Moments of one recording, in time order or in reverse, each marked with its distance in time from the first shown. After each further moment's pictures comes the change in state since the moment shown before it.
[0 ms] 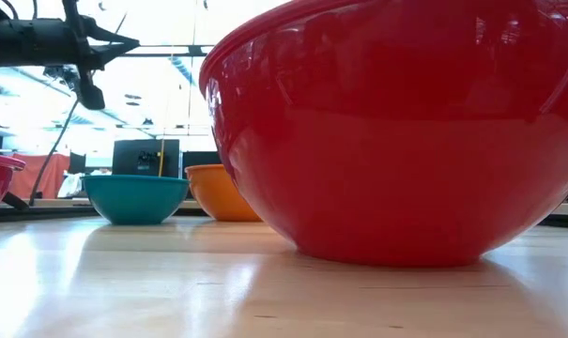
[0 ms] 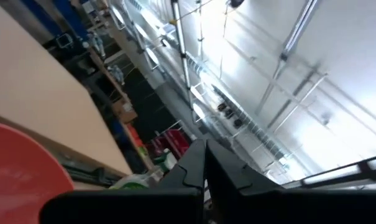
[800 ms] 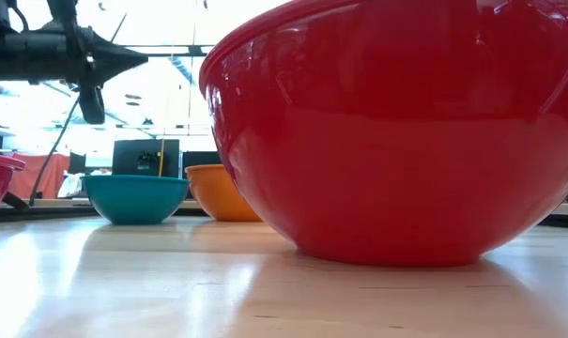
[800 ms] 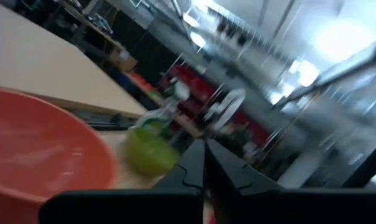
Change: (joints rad) left arm 0.000 -0.085 -0.016 -0.284 0.231 0.045; right arm 0.000 -0.096 -0.005 -0.590 -0.083 -0.213
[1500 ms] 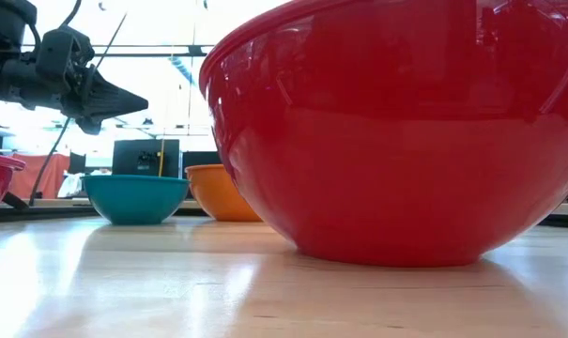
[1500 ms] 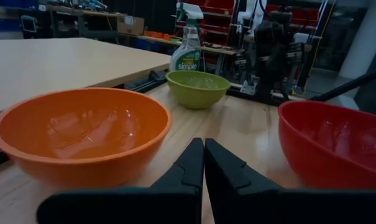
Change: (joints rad) left arm -0.004 0.000 0.000 -0.351 0.053 0.481; right arm 0.000 0.000 0.000 -0.024 -0.015 0.000
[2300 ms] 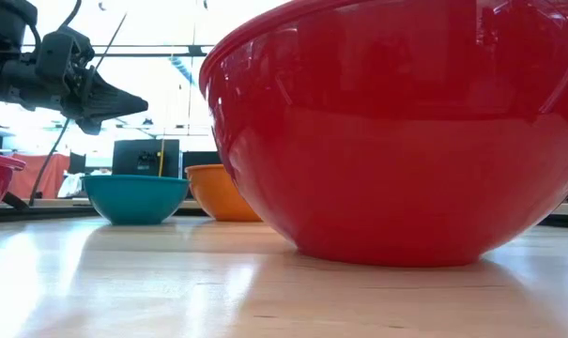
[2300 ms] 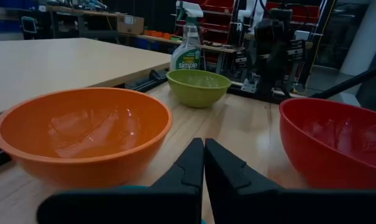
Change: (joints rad) left arm 0.000 0.000 0.000 -0.014 0.000 0.023; right arm 0.000 0.000 0.000 0.000 0.000 0.000
